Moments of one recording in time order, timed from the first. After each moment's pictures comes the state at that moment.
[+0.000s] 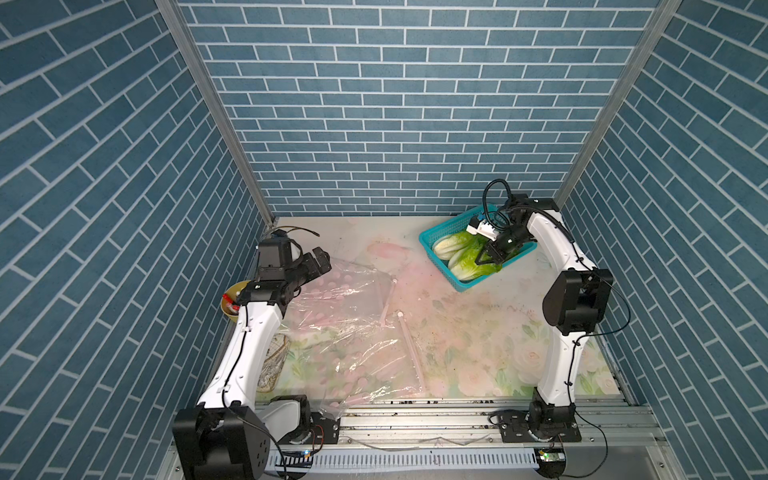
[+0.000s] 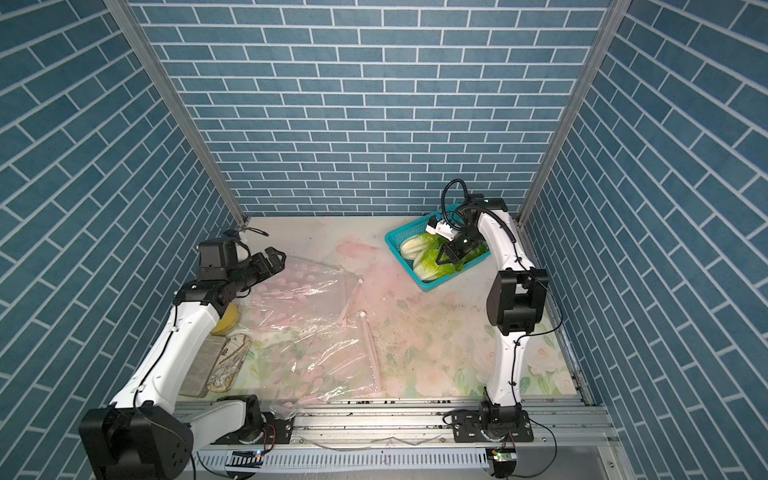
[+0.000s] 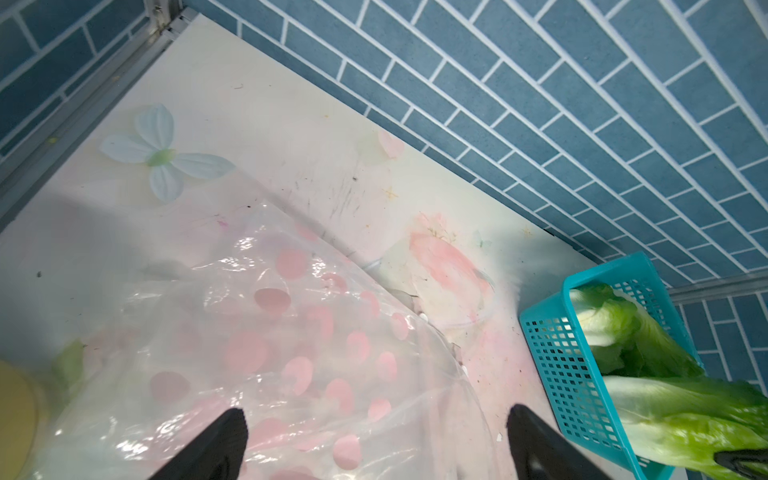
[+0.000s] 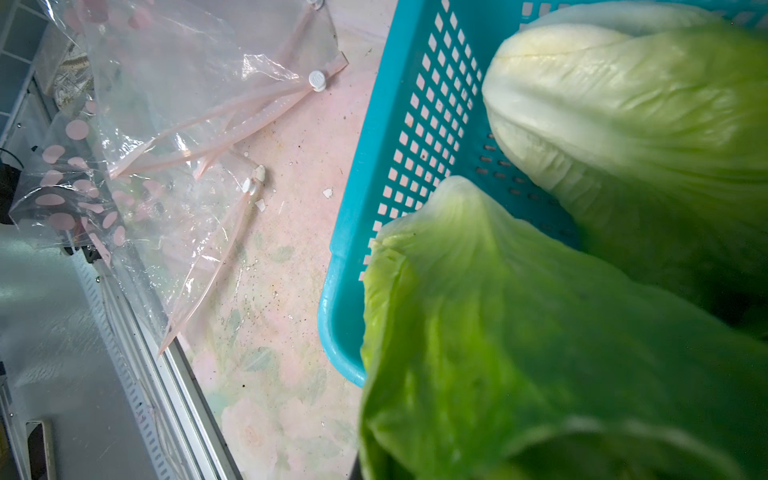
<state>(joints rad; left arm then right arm) -0.01 1.18 1.03 -0.50 0.15 -0.49 0.14 2.12 2.09 -1.47 -0.57 -0.77</state>
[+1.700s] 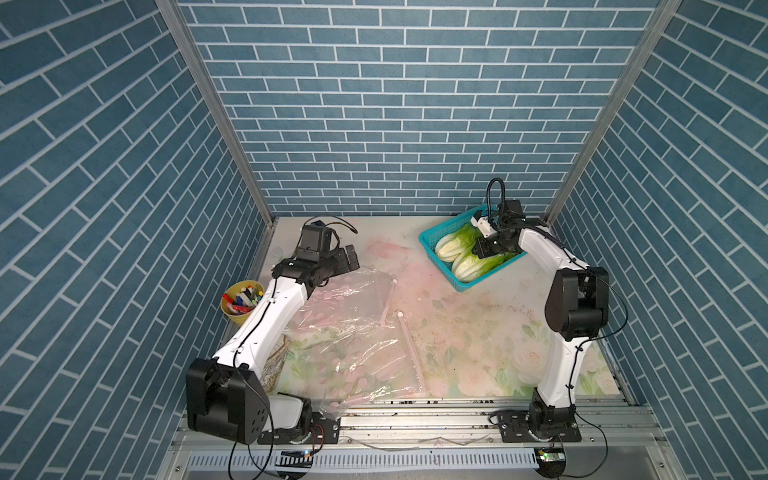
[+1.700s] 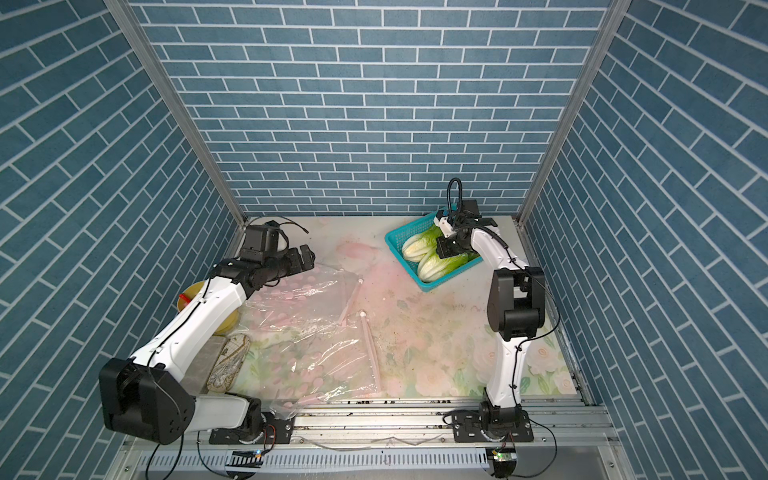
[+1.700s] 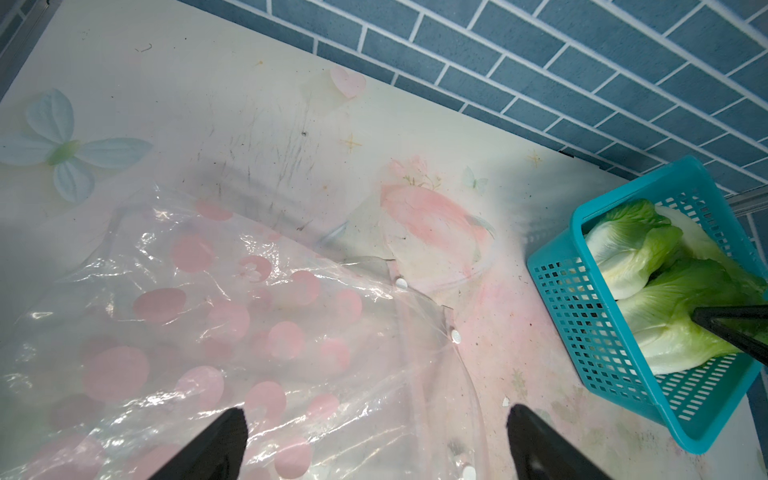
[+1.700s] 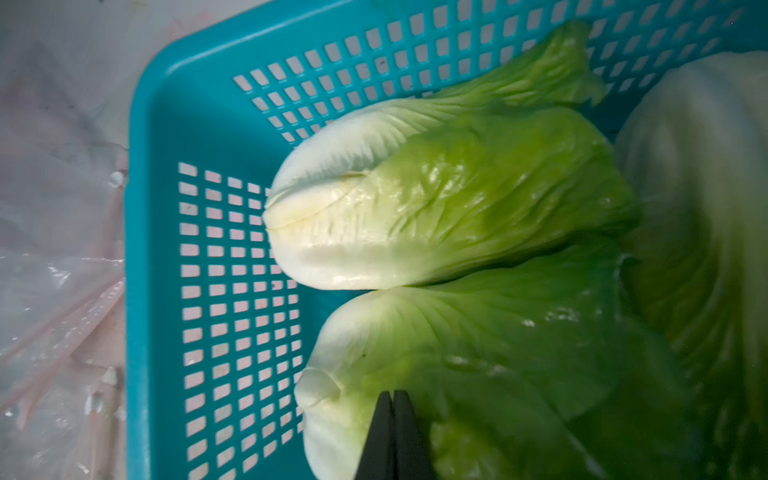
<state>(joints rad) -0.23 1.35 1.18 -0.59 0.00 -0.47 0.16 2.03 1.71 -0.75 -0.34 -0.19</state>
